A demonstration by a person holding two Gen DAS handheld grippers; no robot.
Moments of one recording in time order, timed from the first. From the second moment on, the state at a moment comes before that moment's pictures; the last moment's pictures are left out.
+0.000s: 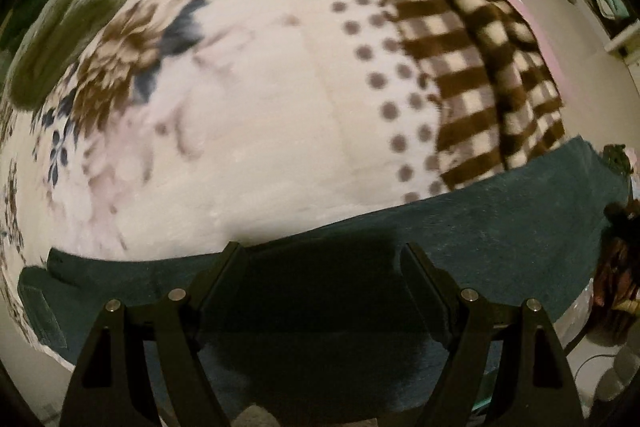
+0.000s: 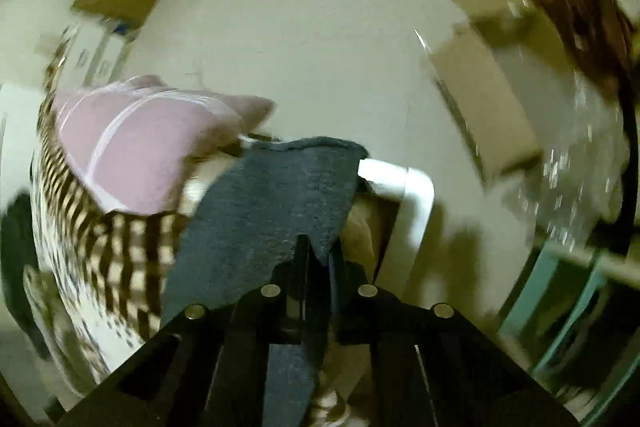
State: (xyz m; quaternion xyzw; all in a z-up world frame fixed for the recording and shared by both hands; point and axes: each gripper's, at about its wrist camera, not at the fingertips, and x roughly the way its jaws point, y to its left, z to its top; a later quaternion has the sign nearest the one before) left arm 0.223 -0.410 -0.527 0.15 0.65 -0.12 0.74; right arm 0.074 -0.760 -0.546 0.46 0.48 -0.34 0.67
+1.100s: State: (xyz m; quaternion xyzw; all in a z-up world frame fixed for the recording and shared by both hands) left arm 0.136 0.089 -0.502 -0.16 0.63 0.19 0.73; right arm 0.088 -0.320 -0.545 0.44 0.68 -0.02 0.59
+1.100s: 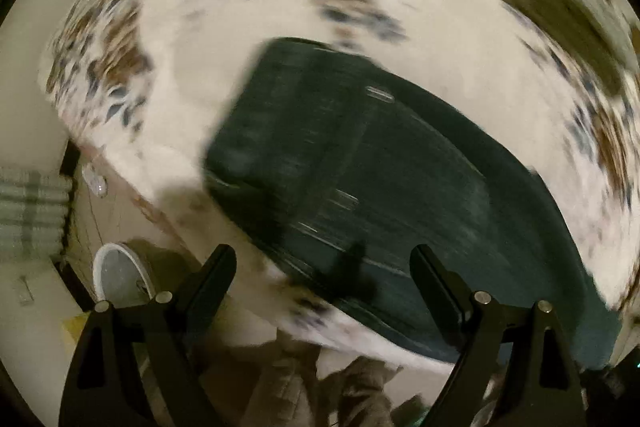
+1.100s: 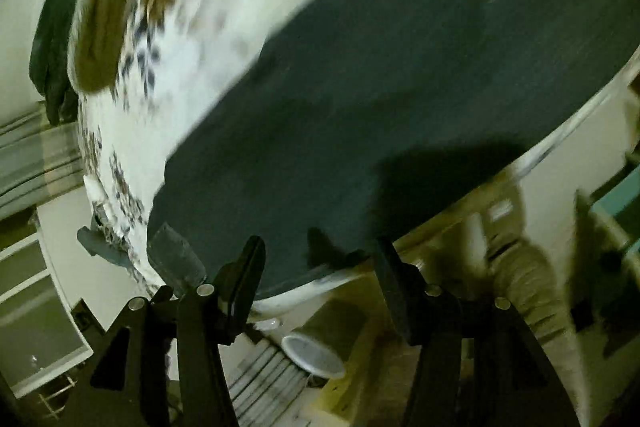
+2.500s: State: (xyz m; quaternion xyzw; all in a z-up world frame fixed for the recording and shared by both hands) left arm 0.221 0.075 -0.491 -0.02 0.64 0.13 0.76; right arm 0.241 -0.173 -0.499 0.20 0.75 0.07 0.63
